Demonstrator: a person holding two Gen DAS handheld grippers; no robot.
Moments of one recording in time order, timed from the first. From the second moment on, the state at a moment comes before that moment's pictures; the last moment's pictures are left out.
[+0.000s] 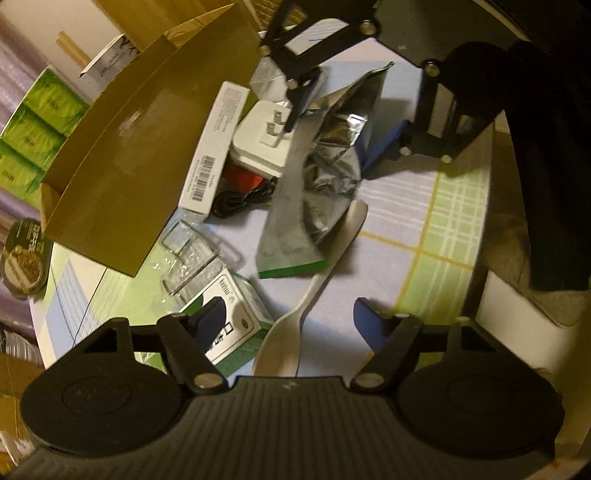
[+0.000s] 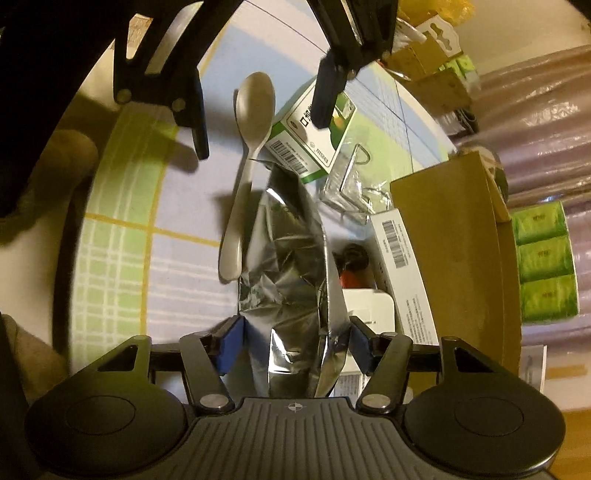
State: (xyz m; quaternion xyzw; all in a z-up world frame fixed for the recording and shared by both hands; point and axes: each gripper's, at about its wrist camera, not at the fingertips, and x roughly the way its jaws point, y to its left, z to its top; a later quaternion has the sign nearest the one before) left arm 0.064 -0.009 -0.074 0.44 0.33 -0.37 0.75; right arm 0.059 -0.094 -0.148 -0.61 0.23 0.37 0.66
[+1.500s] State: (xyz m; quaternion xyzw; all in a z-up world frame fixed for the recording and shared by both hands) left arm 0.128 -0.027 -0.074 0.34 0.46 -0.43 0.70; right arm 0.062 -0.136 -0.128 -0.49 0.36 0.31 0.73
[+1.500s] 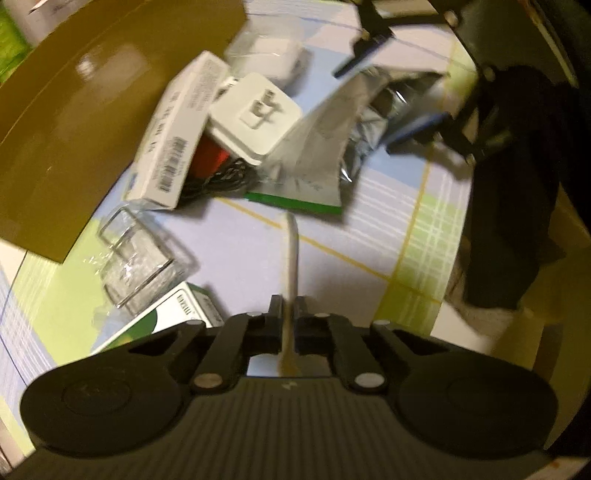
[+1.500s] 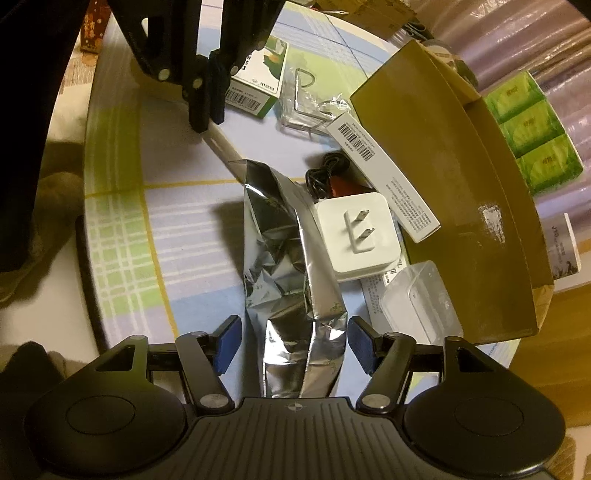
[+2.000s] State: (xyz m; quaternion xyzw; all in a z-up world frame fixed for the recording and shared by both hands) left arm 0.118 -0.005 -0.041 0.26 0.45 -0.41 0.75; right arm 0.066 -0.131 -0.127 -0.48 0.36 0.31 0.74
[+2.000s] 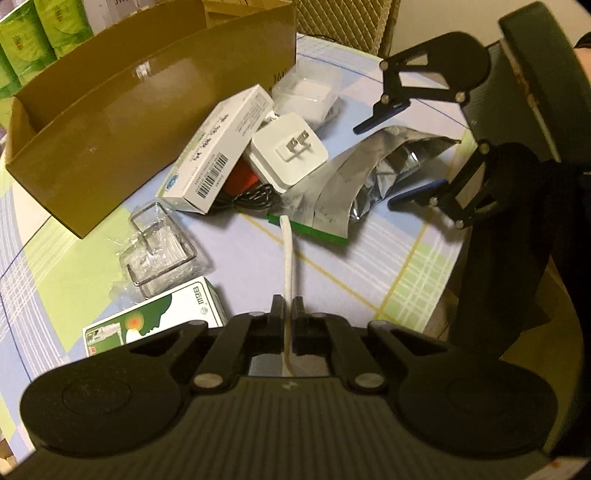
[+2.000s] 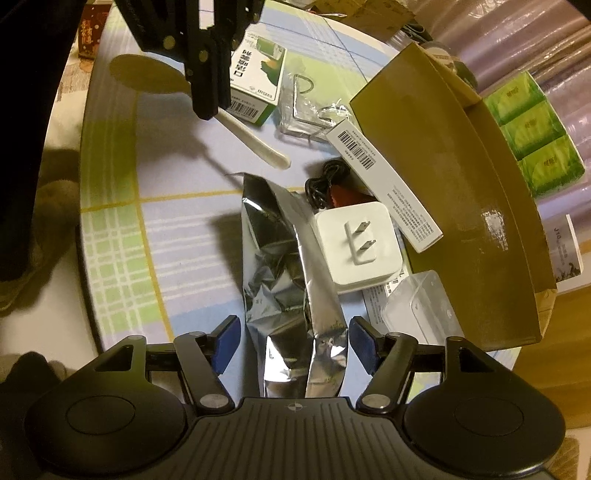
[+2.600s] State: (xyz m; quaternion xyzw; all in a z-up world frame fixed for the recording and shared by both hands) left arm 0.116 0.000 -0.001 0.25 0.42 -0.38 0.78; right arm 0.048 -0.132 -0.097 -0.44 0.36 0.29 0.76
